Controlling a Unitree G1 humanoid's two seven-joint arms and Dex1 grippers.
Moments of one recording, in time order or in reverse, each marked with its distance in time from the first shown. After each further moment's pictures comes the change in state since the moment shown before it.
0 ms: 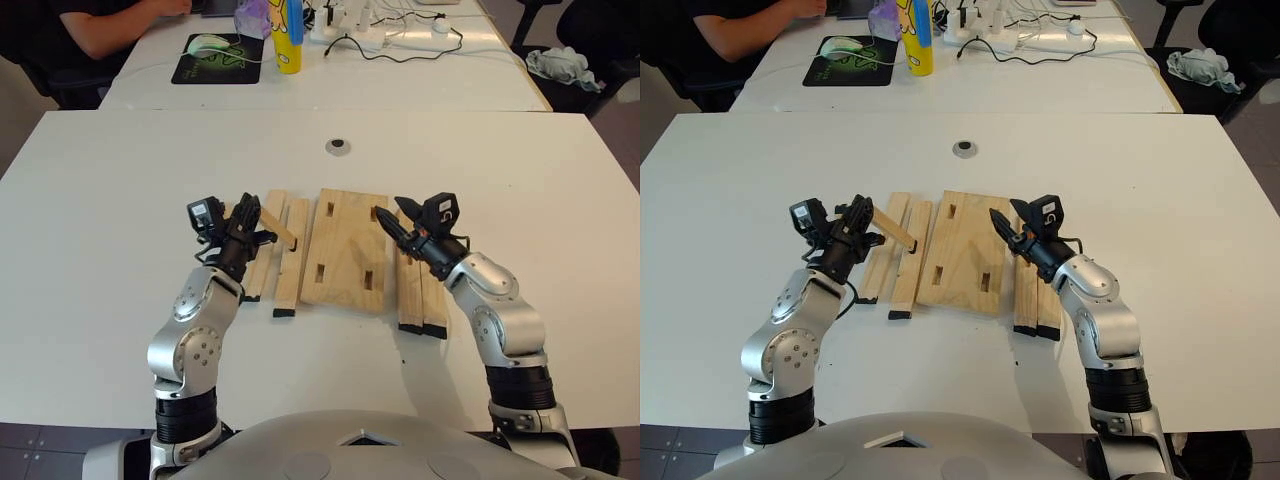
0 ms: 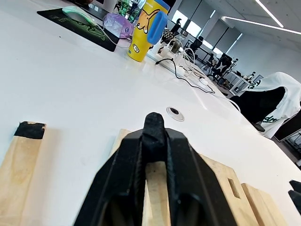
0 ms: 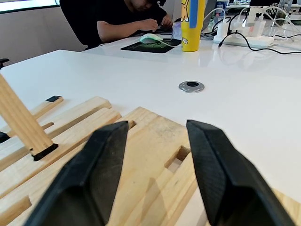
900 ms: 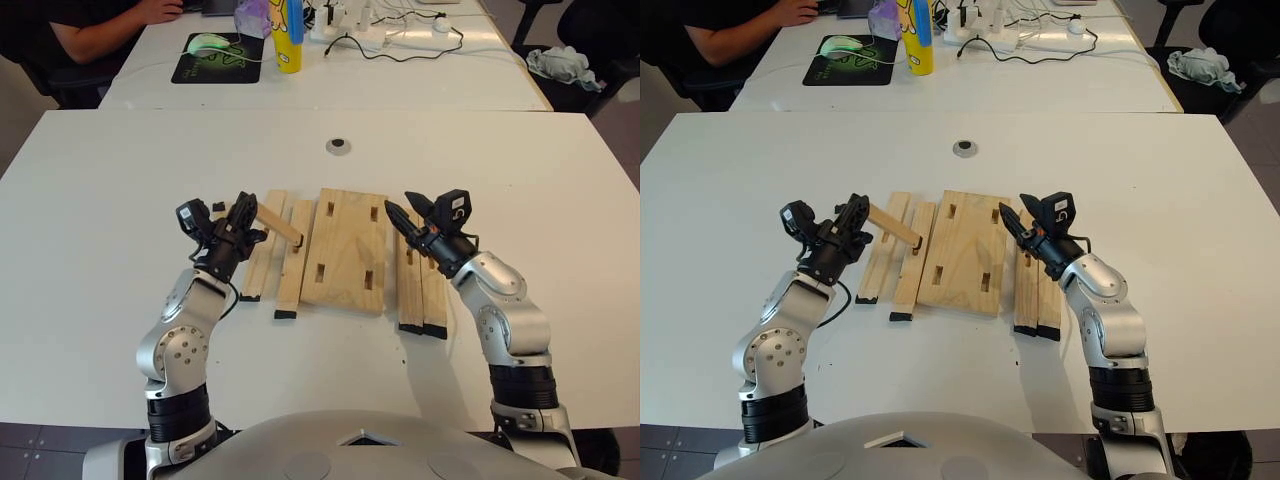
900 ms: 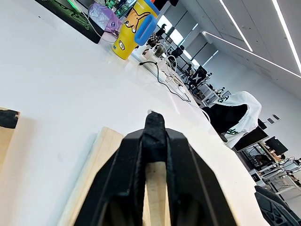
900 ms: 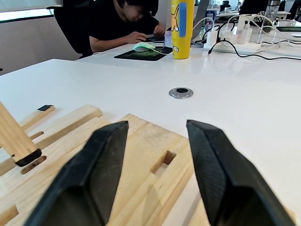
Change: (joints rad) left arm 0.008 -0.018 0.163 0.064 -0.250 0.000 -0.132; right arm 0.003 0.002 -0.053 0.045 0.022 -0.063 0.017
